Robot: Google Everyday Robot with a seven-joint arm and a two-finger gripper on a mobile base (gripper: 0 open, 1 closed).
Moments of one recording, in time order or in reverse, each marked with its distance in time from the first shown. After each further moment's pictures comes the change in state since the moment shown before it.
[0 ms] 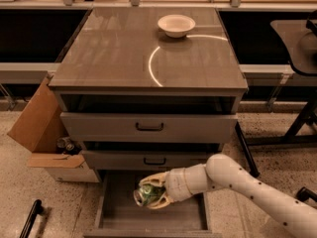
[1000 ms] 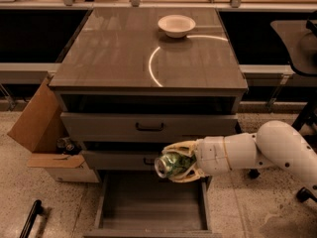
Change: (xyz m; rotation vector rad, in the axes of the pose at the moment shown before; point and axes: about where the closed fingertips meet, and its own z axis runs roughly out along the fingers) arm -0.096 -0.083 -0.150 0.111 0.058 -0.040
